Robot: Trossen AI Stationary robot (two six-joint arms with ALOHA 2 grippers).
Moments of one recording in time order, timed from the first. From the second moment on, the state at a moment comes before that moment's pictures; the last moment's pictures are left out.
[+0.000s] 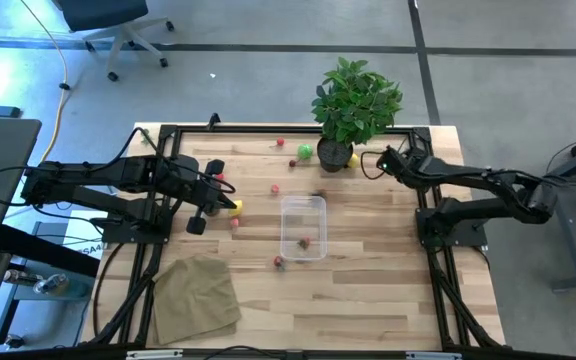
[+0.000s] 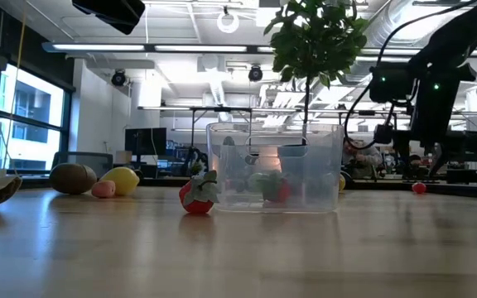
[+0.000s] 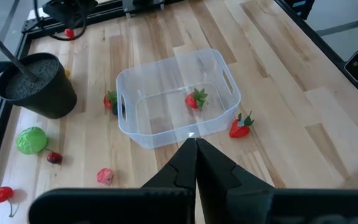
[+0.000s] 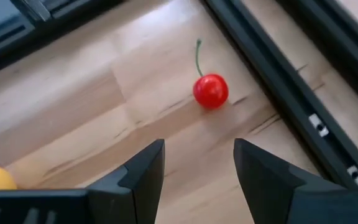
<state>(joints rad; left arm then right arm) 0.13 0.90 0.90 -0.63 0.11 0.26 -0.62 1.13 0.46 -0.59 0.58 1.36</state>
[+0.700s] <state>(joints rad) 0.13 0.90 0.90 -0.63 0.11 0.26 -0.83 1.20 0.44 -0.45 0.50 1.25</state>
